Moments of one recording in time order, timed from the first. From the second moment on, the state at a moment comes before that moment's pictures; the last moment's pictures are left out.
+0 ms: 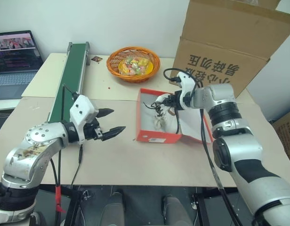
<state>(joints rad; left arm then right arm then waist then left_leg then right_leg) -0.30 0.78 0.12 -0.49 -0.56 0.70 -0.77 -1.24 -0.30 -0.01 0.90 0.24 0.95 0.44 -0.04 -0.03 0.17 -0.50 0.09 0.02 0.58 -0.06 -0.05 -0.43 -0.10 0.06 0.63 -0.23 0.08</state>
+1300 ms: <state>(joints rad) -0.40 0.77 0.16 -0.54 -0.60 0.76 -0.64 -1.25 -0.22 -0.06 1.04 0.18 0.78 0.52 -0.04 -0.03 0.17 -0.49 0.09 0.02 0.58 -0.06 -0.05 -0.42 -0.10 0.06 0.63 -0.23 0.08</state>
